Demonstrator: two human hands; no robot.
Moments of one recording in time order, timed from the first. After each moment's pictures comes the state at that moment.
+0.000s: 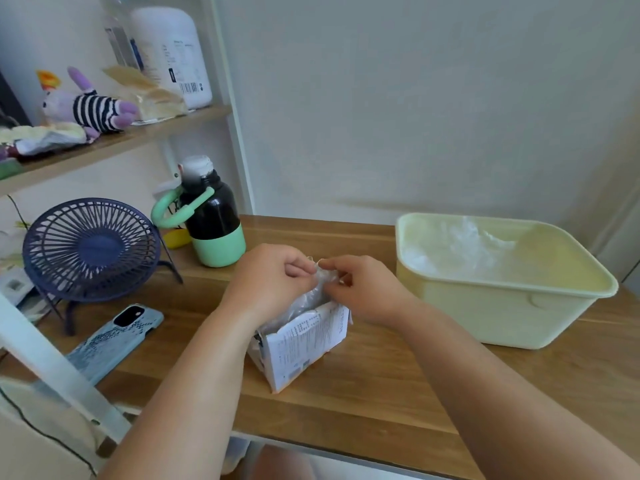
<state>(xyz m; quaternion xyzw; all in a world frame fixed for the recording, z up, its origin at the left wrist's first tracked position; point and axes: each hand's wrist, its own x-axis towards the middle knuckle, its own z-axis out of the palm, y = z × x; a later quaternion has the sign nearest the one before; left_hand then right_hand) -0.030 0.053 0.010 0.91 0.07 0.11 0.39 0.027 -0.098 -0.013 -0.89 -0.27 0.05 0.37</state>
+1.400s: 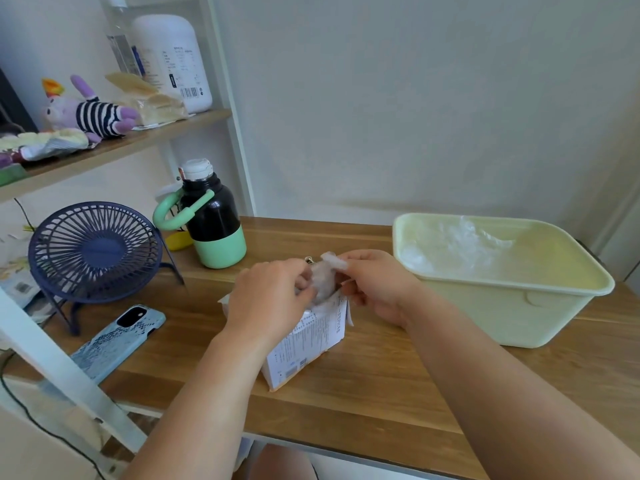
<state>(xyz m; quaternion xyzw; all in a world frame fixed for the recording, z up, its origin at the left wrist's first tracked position) -0.036 0.041 -0.005 0.97 0.04 0.17 0.19 0.034 -0.102 -0.006 -0.73 -0.11 0.21 0.64</state>
